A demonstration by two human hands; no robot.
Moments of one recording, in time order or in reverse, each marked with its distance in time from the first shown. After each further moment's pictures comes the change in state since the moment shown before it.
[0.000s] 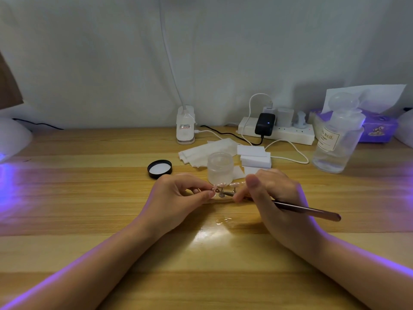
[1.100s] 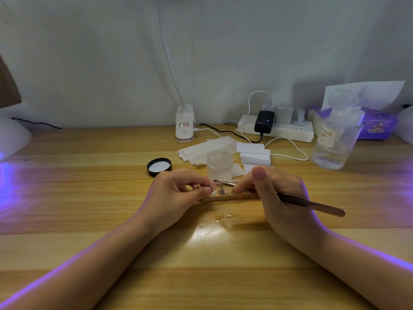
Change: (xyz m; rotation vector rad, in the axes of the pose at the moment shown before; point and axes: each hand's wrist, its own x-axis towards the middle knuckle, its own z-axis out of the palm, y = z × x) left_hand 0.002 -0.004 0.000 -0.037 0.005 0.001; right_hand 0.001 -0.005 -0.001 0.145 0.008 0.106
